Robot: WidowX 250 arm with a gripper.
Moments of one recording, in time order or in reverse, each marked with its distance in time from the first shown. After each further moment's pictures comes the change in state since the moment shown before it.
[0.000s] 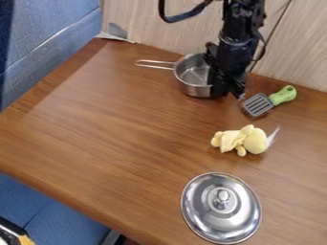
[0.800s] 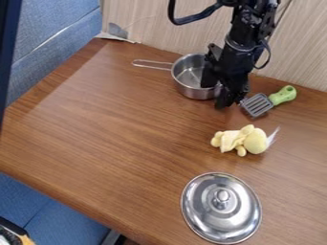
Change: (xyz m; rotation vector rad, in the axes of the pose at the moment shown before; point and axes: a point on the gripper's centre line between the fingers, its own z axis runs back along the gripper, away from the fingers) arm -0.002 -0.006 0.002 0.078 0.063 -0.018
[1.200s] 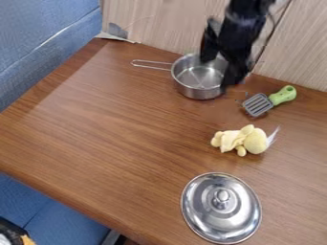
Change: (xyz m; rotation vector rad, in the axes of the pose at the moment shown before) arm -0.004 0.014 0.060 0.061 -0.132 0.073
